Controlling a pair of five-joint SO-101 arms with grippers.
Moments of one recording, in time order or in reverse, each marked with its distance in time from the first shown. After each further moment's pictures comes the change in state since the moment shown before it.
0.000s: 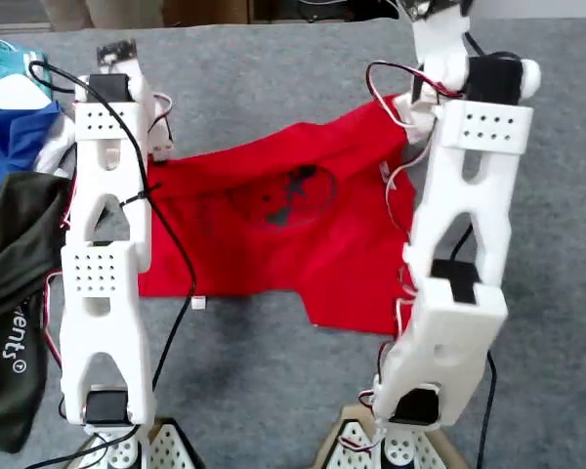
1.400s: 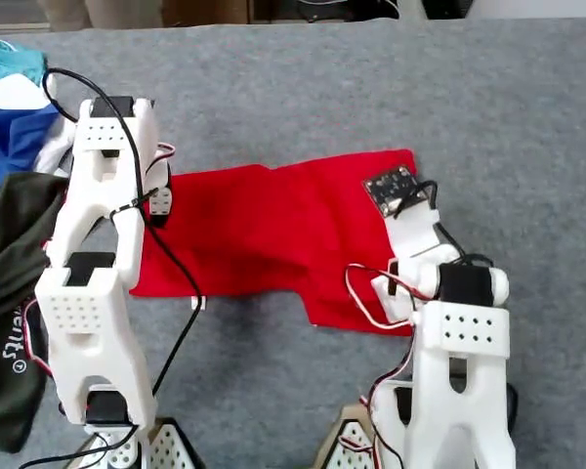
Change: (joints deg) left arm 0.5 -22.3 41.7 0.0 -7.1; right arm -0.1 -73.0 105.5 -23.1 0.7
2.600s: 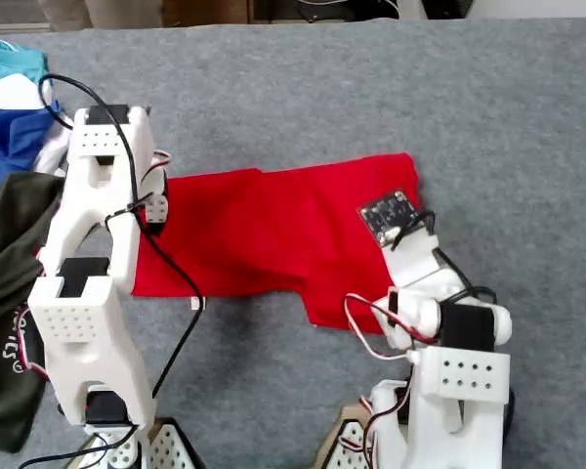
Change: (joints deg) left arm -0.2 -4.0 8.6 -3.3 -0.6; right arm 0.0 -14.1 5.9 5.5 2.5
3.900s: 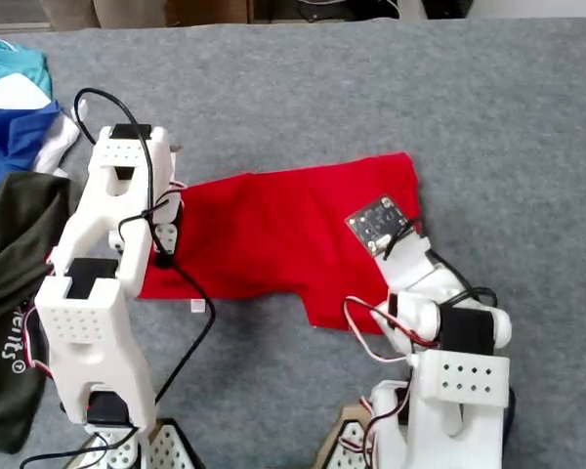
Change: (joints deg) left arm 2.5 -0.2 9.1 2.6 -7.5; right arm 0.0 -0.7 0.6 -0.8 6.9
